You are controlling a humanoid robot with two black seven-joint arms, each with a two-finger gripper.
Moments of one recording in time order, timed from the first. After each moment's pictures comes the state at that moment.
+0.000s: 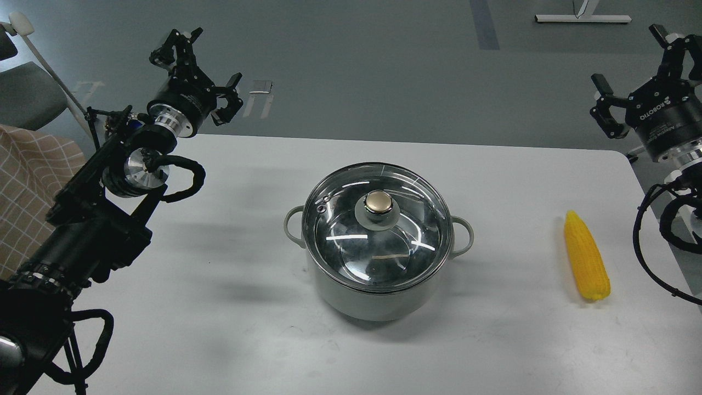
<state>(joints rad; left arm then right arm) -0.69 0.27 -1.11 -0.84 0.28 -0.17 -0.19 0.63 -0.52 1.03 0.86 -0.32 0.47 0.32</state>
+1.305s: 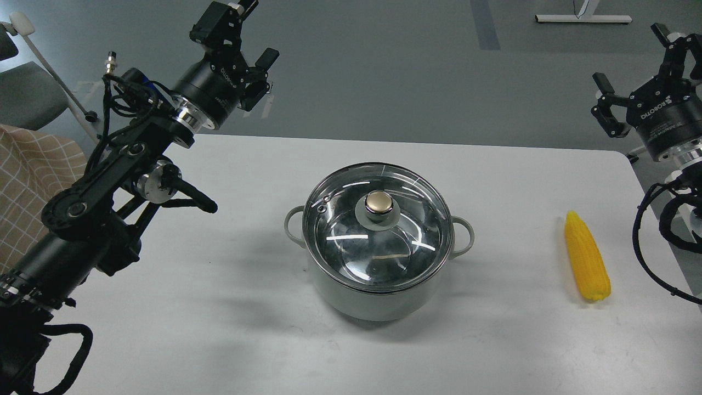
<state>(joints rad) -0.65 0.36 -1.05 -1.20 0.78 -0.22 -0.26 0.63 -0.52 1.04 0.86 -0.32 0.45 0.32</state>
